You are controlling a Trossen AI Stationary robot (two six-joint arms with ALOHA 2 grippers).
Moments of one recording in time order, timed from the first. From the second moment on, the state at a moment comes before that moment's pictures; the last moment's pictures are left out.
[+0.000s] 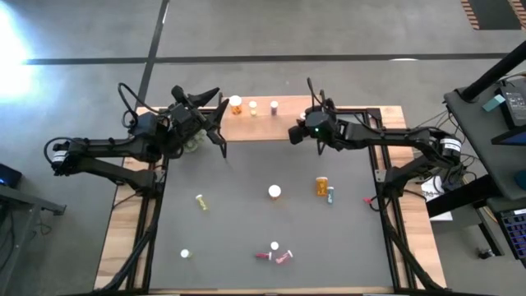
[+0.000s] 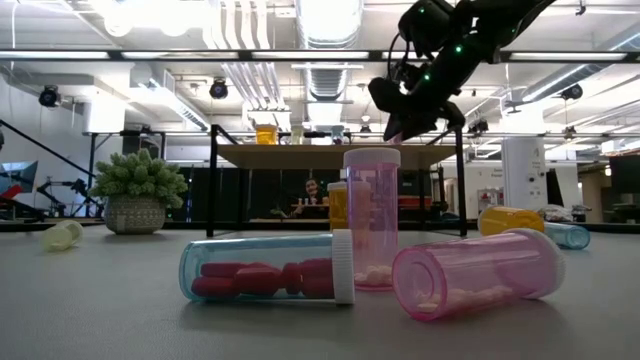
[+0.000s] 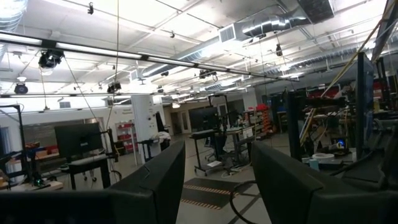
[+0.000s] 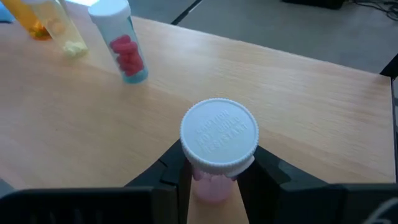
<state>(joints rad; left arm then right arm) 0.07 1.01 0.96 0.56 -0.54 0.40 -0.36 1.44 0.93 -0.12 0.50 0.46</state>
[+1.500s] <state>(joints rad) 0.06 1.01 0.95 0.56 -0.54 0.40 -0.42 1.71 1.30 -0.37 0.55 0.48</state>
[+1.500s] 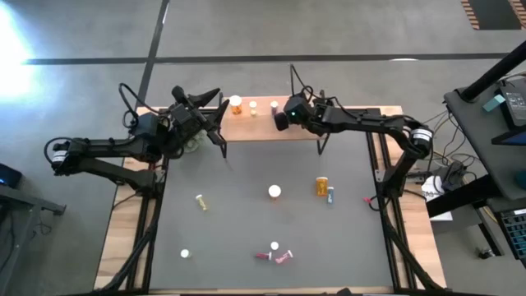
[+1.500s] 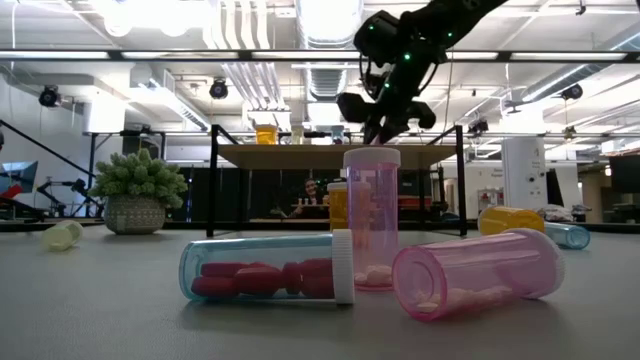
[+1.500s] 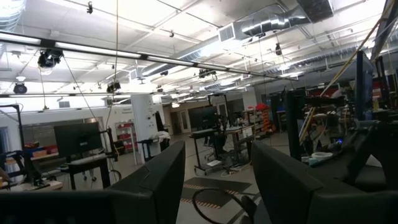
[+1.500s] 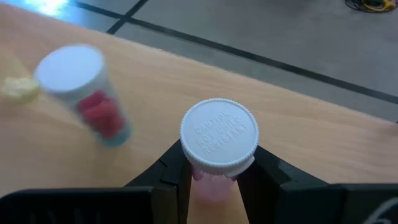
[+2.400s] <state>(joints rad) 0.07 1.01 0.95 0.54 -0.54 0.40 -0.46 1.72 1.29 -0.35 0.55 0.46</state>
